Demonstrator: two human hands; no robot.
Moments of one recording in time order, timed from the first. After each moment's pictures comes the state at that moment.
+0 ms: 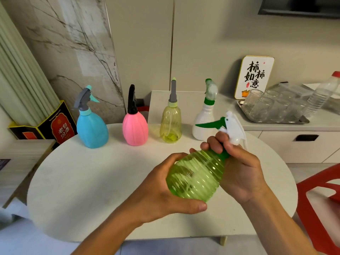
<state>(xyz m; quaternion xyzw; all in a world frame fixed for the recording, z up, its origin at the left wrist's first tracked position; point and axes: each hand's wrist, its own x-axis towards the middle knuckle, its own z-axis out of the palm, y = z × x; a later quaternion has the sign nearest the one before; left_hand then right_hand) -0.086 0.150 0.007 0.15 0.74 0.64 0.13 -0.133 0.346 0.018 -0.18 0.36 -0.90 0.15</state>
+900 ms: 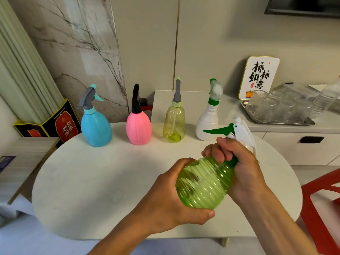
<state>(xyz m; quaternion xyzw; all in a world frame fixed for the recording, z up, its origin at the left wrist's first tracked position) -0.077 0.162 -0.001 0.16 0.76 0.62 0.08 -0.128 0.335 0.024 -0.05 0.49 -0.87 0.05</state>
